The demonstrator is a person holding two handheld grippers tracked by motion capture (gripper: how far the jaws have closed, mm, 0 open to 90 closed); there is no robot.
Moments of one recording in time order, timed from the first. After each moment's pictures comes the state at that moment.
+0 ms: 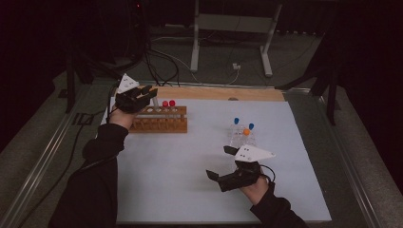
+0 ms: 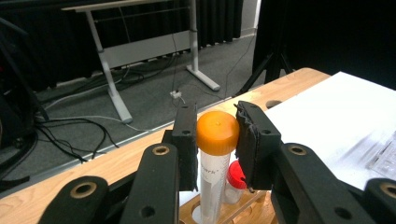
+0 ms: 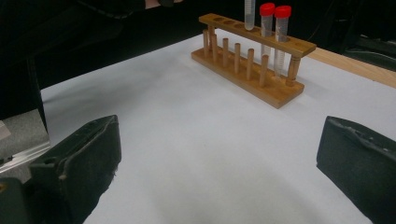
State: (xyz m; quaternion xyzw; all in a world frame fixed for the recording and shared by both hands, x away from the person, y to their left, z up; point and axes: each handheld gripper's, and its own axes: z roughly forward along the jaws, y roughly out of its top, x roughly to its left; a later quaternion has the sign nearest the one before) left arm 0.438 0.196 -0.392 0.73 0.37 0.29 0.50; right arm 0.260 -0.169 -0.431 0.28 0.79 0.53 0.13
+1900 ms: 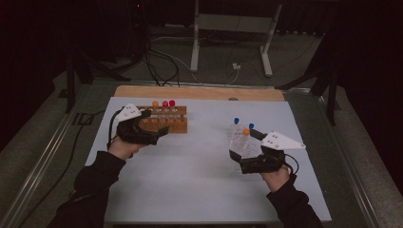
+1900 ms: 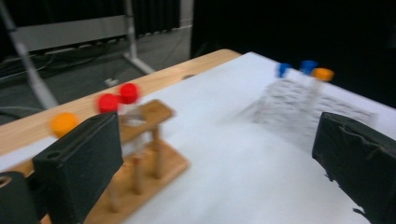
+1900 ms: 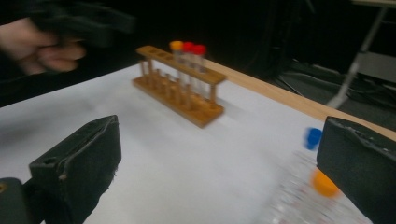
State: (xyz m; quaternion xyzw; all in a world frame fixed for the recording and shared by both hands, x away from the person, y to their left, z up) left arm 0.342 0.179 -0.412 0.75 0.31 0.17 0.55; right arm 0.282 -0.229 -0.402 0.32 0.75 0.54 0.22
